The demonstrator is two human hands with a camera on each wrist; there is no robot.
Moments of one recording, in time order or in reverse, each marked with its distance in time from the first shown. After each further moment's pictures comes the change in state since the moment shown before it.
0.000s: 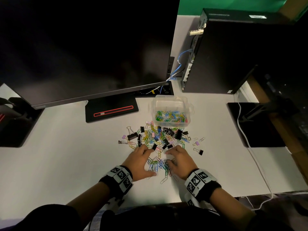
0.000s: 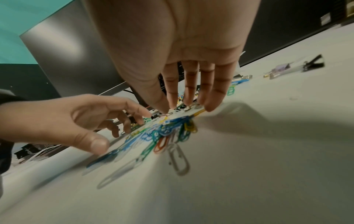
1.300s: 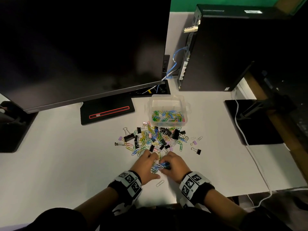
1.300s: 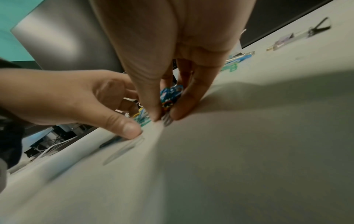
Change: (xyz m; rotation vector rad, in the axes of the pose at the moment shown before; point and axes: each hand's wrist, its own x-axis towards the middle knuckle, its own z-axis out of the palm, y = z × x) left_hand 0.011 0.035 0.010 -0.131 -0.071 -0.126; right_hand 0.000 -0.004 0.011 0.094 -0.104 -0.006
